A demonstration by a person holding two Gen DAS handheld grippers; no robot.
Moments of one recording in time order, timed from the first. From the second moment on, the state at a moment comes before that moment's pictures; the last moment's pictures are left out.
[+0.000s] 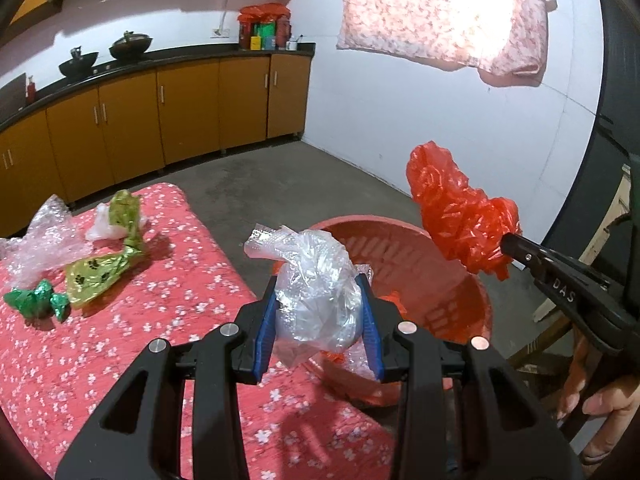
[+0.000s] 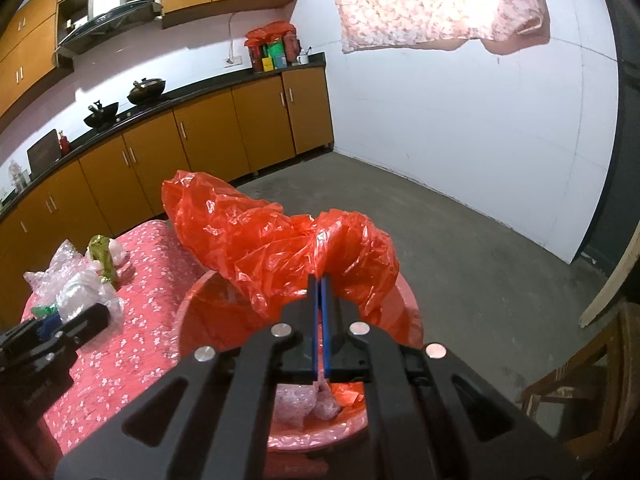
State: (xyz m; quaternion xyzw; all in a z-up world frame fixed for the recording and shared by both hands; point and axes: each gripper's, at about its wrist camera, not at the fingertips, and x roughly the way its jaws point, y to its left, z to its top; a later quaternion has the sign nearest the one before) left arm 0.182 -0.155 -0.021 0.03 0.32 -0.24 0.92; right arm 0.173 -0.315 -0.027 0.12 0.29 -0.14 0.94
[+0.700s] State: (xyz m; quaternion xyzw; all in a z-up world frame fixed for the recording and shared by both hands) left arm 0.200 -0.204 -0.036 0.05 0.33 -0.27 0.90; right arm 0.189 -0.332 -0.048 0.13 0.30 -0.14 0.93
